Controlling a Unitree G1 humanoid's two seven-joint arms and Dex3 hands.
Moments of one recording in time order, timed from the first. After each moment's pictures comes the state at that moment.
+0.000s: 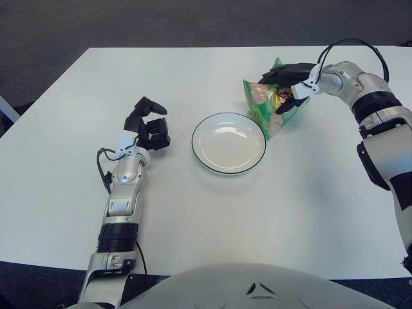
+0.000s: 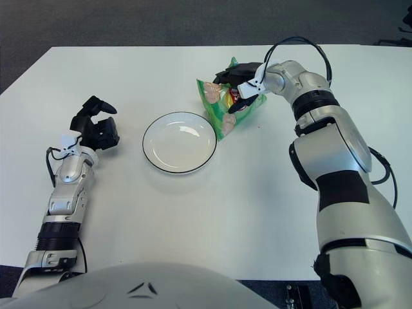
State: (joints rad) left arm -0.09 0.10 0.09 0.01 -0.07 -0.10 0.04; right arm -1.25 -0.53 0.58 1.25 -0.76 -0.75 0.44
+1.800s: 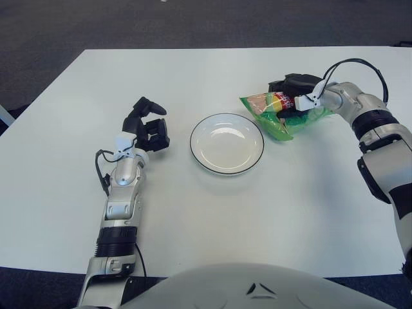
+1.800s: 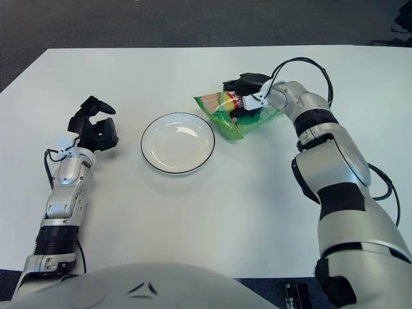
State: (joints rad) left arm -0.07 0.10 0.09 -0.04 -0.07 -0.09 0.04; right arm -1.09 -0.55 0.58 1.24 -0.71 -0.66 0.06
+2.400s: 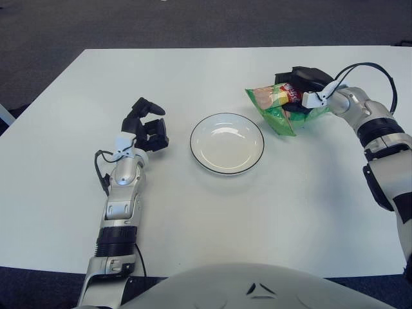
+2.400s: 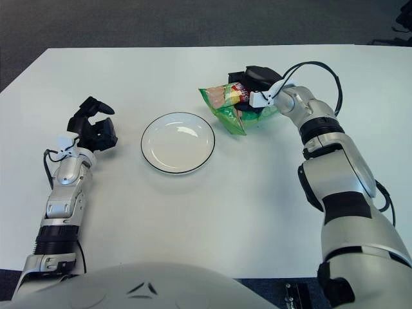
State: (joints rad) left arm -0.07 0.10 0.10 -0.03 -0.07 -0.08 0.05; right arm -1.02 -0.60 0.46 1.10 -0.62 -0.70 0.03
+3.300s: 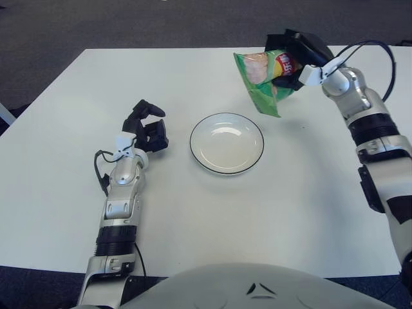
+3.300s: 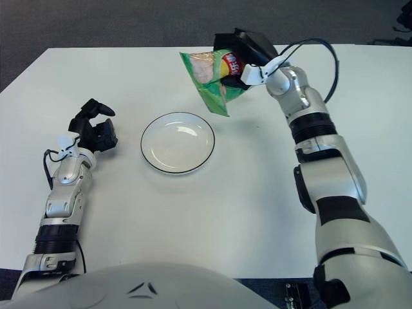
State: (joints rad) left arm -0.08 0.10 0.11 -0.02 -0.08 -0.04 0.03; right arm -0.99 -0.49 0.27 0.76 -0.47 -0.58 0.07
